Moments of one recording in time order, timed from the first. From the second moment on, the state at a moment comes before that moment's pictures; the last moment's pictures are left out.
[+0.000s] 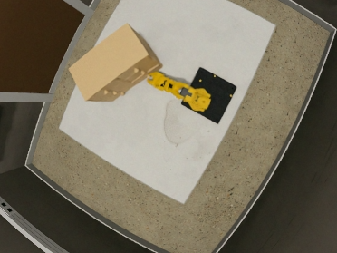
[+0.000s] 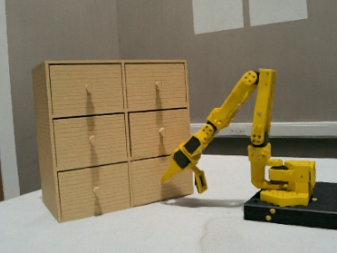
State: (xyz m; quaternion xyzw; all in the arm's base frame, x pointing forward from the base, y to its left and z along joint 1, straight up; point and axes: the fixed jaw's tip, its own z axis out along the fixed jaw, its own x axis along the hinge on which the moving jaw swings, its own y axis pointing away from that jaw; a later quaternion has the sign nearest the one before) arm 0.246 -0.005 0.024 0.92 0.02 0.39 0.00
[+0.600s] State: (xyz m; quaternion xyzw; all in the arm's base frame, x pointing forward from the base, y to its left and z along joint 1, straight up) arm 0.246 -0.005 0.024 0.92 0.02 0.39 0.00
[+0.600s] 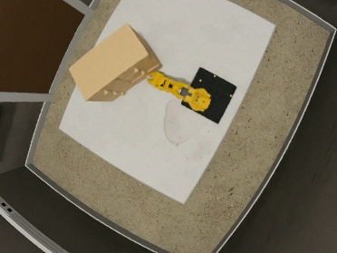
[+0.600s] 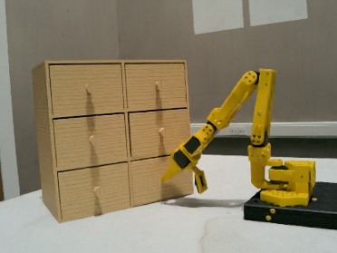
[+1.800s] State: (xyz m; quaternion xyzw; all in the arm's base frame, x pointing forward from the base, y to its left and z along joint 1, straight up) arm 0.247 -0.006 0.023 0.92 0.02 0.39 0.00
